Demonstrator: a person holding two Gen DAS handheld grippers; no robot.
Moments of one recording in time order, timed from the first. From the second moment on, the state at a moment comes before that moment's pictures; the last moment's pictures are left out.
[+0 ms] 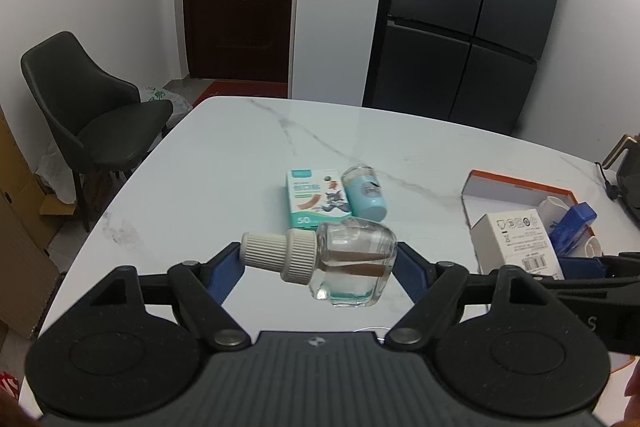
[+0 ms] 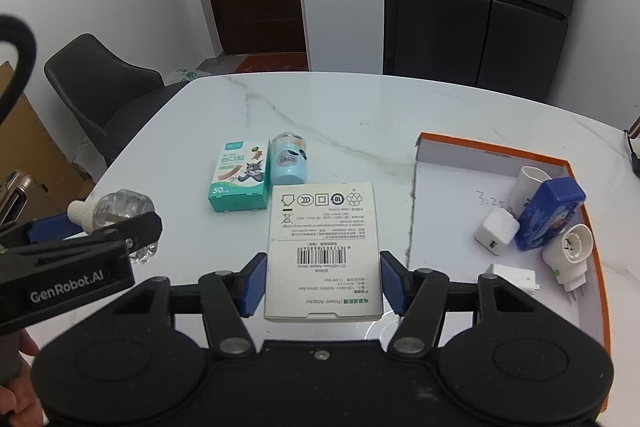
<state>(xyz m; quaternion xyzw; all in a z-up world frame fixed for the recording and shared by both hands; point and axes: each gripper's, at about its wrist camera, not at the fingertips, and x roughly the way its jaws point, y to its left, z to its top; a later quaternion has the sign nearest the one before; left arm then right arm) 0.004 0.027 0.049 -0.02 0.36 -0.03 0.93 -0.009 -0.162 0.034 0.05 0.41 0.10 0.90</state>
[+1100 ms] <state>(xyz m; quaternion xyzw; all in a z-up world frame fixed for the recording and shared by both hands) -0.018 -0.054 0.061 0.00 0.34 -0.06 0.94 -0.042 -0.253 0.042 0.08 0.40 0.07 0.91</state>
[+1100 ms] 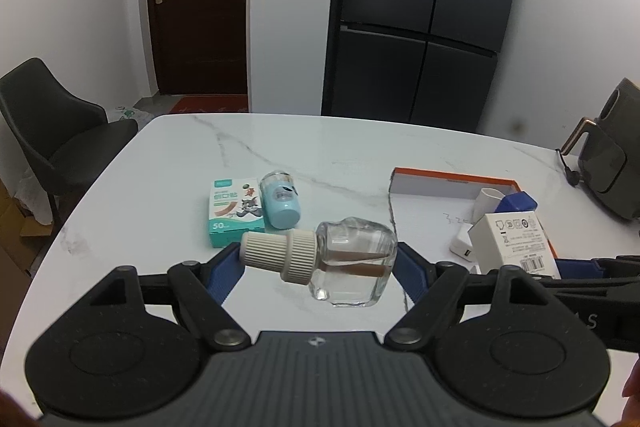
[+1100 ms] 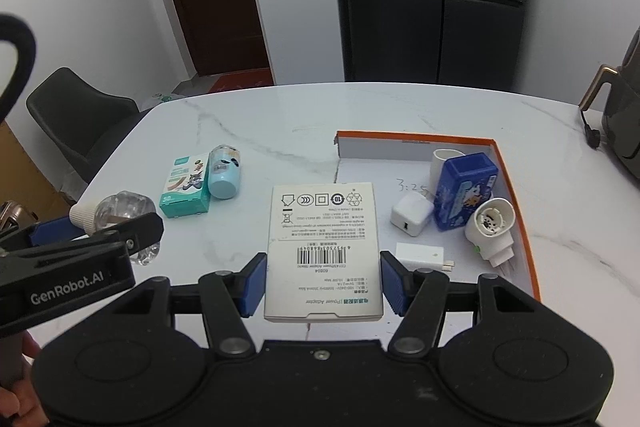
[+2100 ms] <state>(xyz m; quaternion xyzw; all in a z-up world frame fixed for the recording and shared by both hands) -0.028 -0.104 0.059 0.02 0.34 -0.11 0.93 -0.060 -0.302 0.042 0.10 0.40 0.04 0.91</state>
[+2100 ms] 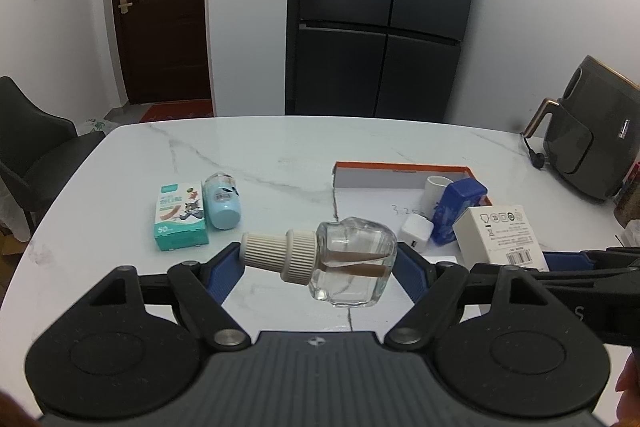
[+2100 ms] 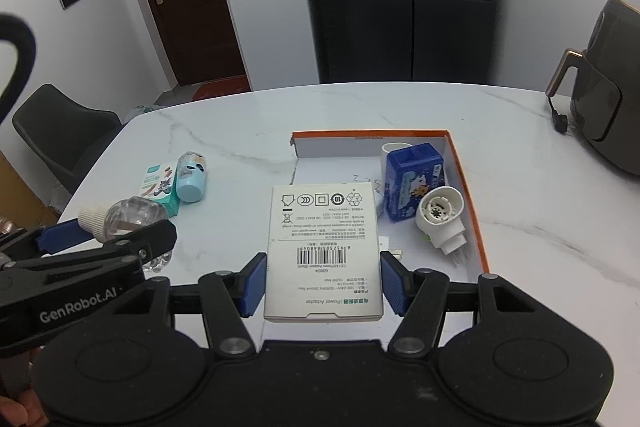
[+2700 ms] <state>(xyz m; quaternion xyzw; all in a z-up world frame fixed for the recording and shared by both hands) -0.039 -0.137 0.054 0.02 0.35 -0.13 0.93 -0.076 -0.338 0.035 0.11 0.40 0.02 0.91</state>
